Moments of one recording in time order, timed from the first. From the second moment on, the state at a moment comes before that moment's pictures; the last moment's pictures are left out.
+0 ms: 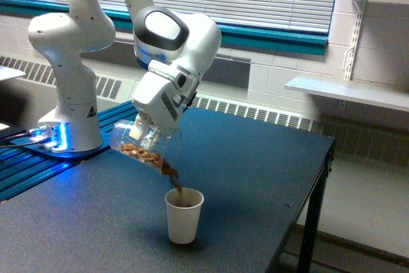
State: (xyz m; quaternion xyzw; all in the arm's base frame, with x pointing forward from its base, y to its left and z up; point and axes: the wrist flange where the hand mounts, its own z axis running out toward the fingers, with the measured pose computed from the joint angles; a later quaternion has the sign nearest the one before) arm 0.427 -0.187 0.275 0.89 -0.30 0.04 0.35
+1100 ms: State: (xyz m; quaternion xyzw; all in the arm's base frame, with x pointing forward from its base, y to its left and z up) arm 0.438 -0.184 0.280 0.89 -0.27 0.02 0.37
